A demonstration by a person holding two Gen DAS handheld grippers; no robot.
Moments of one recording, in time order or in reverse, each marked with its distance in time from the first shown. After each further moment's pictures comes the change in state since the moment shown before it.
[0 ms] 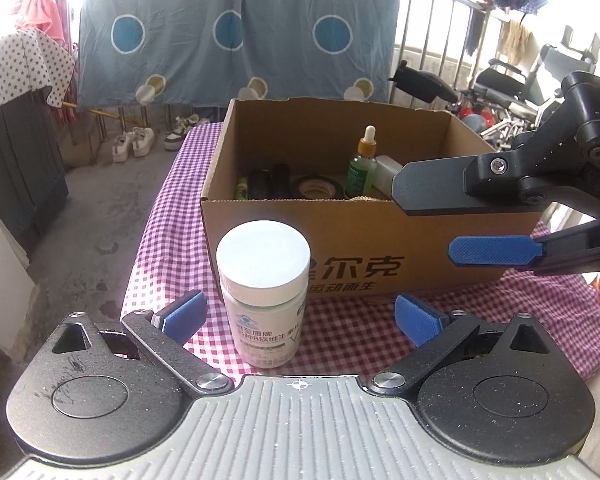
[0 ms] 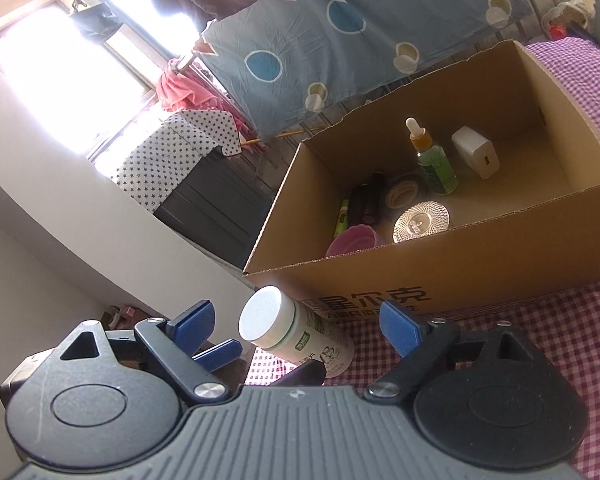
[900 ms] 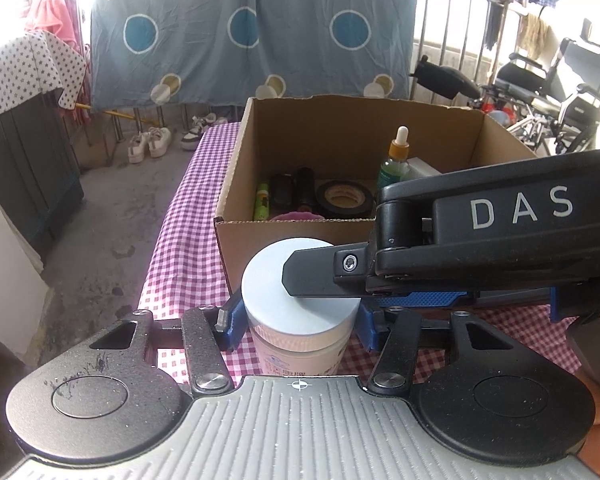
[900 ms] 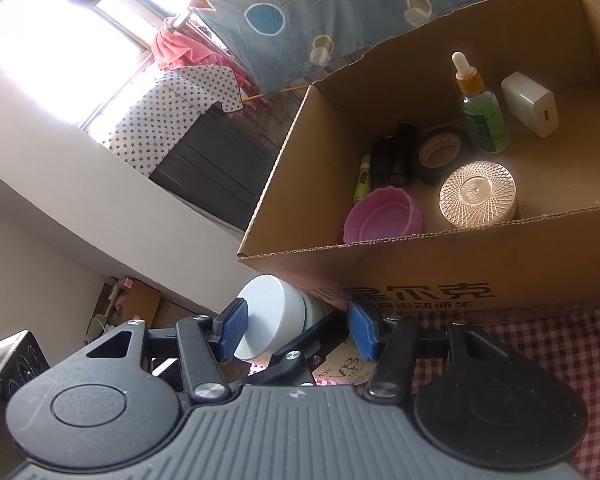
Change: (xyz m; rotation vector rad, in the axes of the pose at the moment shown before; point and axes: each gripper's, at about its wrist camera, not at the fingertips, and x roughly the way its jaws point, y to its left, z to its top) left arm 0.016 0.004 0.013 0.001 0.012 0.056; right arm 0.064 0.009 0.007 0.009 0.131 0.011
